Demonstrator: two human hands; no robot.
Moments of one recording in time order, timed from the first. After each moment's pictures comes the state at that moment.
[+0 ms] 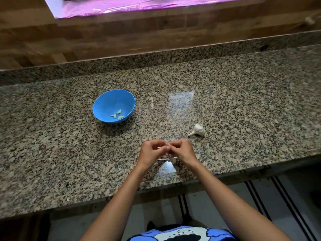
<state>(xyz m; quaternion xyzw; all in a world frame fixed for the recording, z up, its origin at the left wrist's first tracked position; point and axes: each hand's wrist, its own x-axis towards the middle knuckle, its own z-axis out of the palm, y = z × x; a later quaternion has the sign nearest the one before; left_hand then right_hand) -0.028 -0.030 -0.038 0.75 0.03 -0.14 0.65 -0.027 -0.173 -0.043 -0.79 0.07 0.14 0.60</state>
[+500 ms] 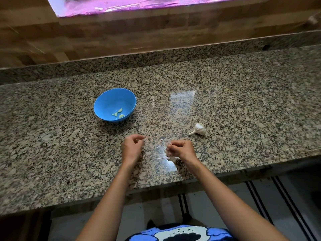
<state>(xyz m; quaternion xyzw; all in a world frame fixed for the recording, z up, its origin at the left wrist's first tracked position) -0.018 0.008 -0.030 0.84 0.20 -0.05 0.50 -0.030 -0.171 -0.040 -0.68 0.16 0.16 0.70</state>
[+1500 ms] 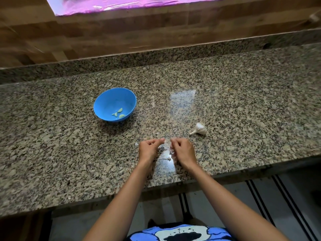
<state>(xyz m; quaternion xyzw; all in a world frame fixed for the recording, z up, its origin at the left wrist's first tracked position) -0.025 -0.041 -0.032 0.69 0.25 -0.11 0.67 -0.030 -0.163 -0.045 -0.86 0.11 0.06 0.50</state>
